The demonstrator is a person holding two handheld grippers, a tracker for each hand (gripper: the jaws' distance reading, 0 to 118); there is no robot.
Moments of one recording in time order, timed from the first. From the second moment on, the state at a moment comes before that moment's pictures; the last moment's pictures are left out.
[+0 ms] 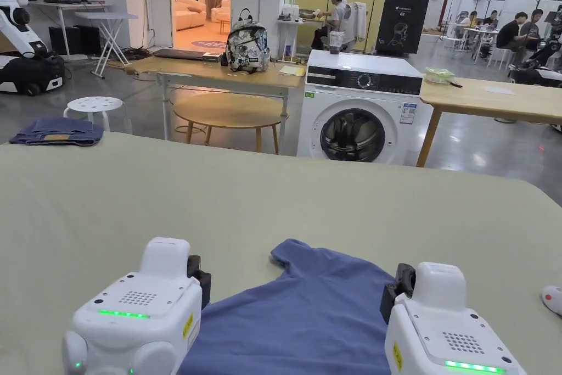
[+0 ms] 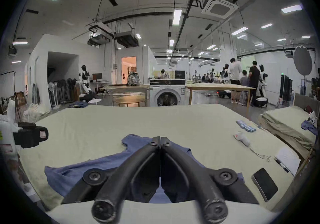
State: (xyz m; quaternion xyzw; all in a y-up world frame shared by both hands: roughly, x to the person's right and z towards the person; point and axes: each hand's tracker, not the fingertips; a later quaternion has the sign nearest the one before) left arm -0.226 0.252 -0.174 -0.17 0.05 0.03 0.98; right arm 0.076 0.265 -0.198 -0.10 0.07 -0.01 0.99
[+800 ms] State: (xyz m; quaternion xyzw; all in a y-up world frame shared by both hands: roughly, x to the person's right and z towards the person) left arm -0.444 0.189 -0.213 -0.47 0.09 0.19 0.86; right arm 0.067 0.215 -0.219 -0.18 0.09 0.03 0.98
